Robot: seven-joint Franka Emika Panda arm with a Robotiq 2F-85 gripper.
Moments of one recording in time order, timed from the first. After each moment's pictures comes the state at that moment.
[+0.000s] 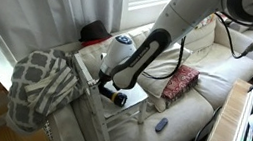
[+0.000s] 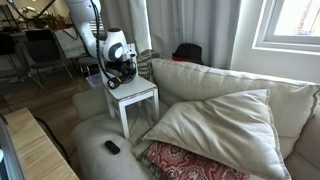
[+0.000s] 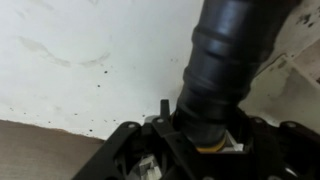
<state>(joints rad) 0.22 1.05 0.20 -1.60 -0.02 3.01 -0.01</state>
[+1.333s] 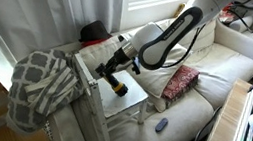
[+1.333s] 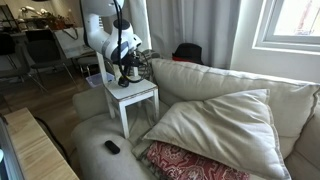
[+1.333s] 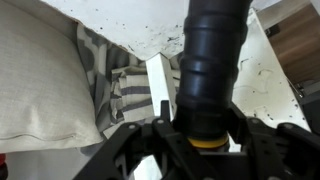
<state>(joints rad) -0.46 1.07 0.76 -1.95 -0.34 3.33 -0.49</state>
